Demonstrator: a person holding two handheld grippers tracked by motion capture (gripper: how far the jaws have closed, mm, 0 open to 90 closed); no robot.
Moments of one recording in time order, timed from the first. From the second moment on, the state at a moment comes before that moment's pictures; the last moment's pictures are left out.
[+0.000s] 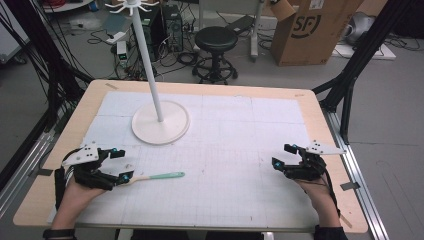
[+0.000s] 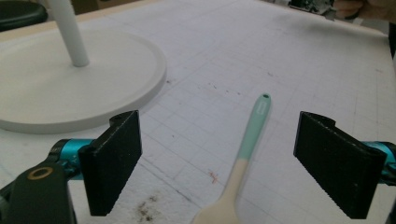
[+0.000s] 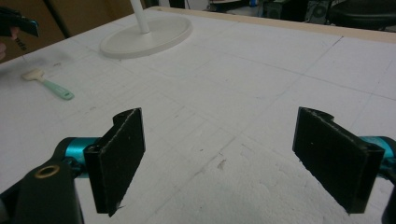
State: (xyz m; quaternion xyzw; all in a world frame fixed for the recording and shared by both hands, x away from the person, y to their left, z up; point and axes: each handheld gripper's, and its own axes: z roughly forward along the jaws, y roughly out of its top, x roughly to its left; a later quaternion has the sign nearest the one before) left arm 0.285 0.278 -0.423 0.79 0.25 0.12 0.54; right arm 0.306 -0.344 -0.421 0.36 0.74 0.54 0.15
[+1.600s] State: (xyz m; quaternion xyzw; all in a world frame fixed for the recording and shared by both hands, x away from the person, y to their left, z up) left arm 0.290 0.234 -0.450 0.87 0.22 0.09 0.43; right arm 0.308 -0.349 -0.426 0.36 0.74 0.54 0.15
